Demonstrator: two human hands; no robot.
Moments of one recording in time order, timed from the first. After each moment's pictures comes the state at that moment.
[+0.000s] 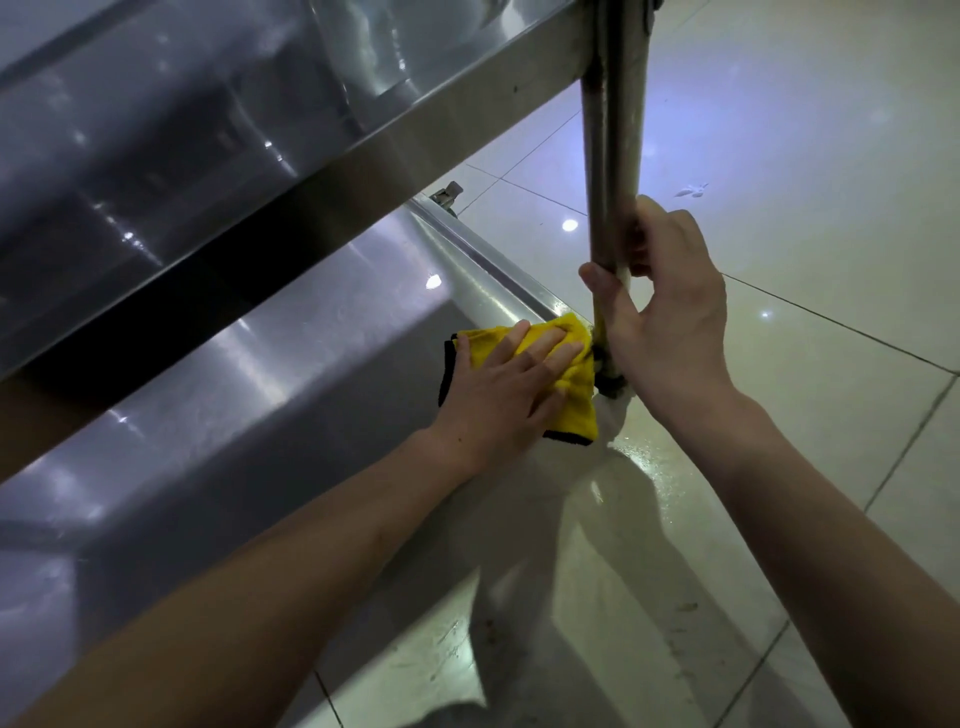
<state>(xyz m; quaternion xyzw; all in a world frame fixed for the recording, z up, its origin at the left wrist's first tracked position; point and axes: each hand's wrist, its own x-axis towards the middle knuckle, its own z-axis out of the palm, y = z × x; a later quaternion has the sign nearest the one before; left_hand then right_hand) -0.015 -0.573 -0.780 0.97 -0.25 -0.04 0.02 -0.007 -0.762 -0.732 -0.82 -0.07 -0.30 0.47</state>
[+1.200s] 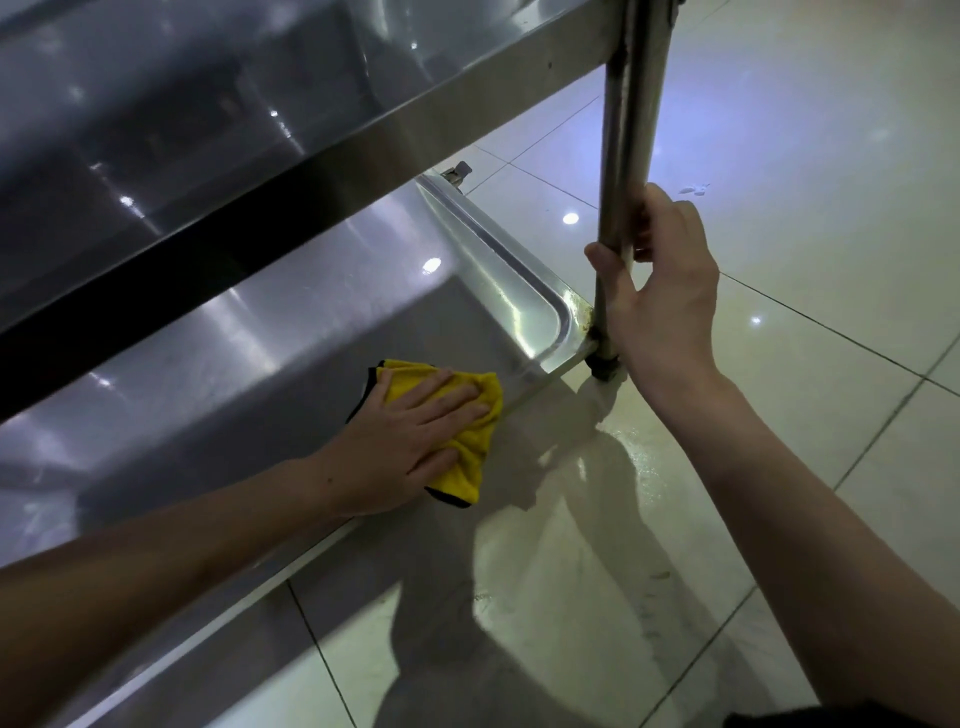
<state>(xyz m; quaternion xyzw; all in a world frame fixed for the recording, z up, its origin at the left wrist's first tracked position) -0.093 -0.465 -0.767 0.94 -0.32 -0.07 -0.02 -0.013 -0.757 -0.728 -0.82 -0.06 -0.30 0.48</state>
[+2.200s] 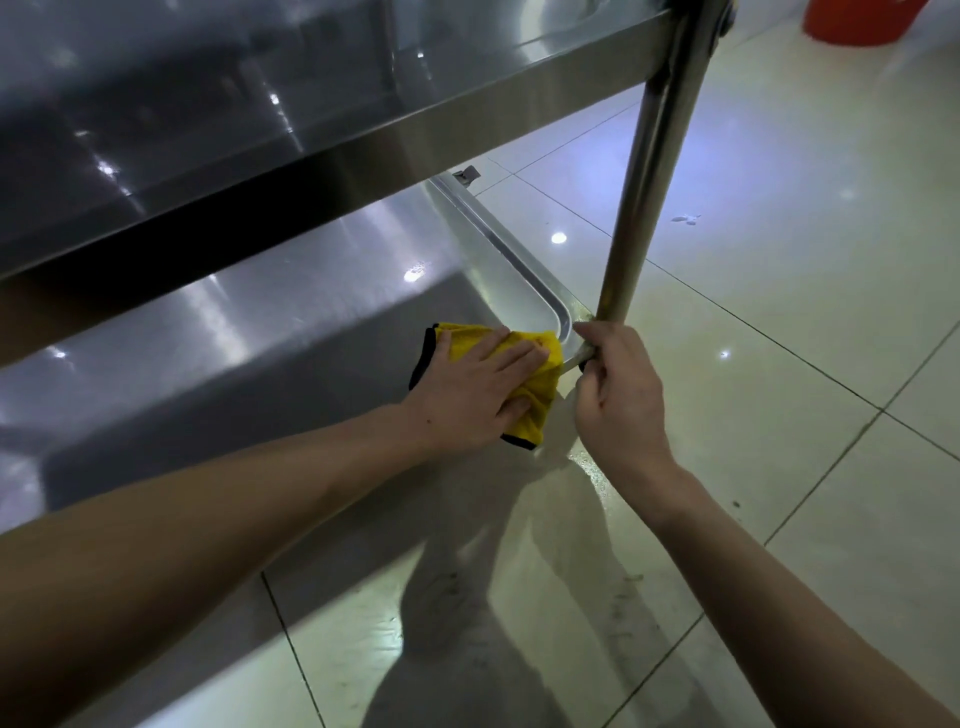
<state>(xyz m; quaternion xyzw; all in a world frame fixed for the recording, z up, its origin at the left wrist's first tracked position) -0.053 -0.543 -0.770 0.96 -0.26 -0.06 0.00 -0.066 -0.744 -0.793 -0.85 -0.13 -0.25 0.45</state>
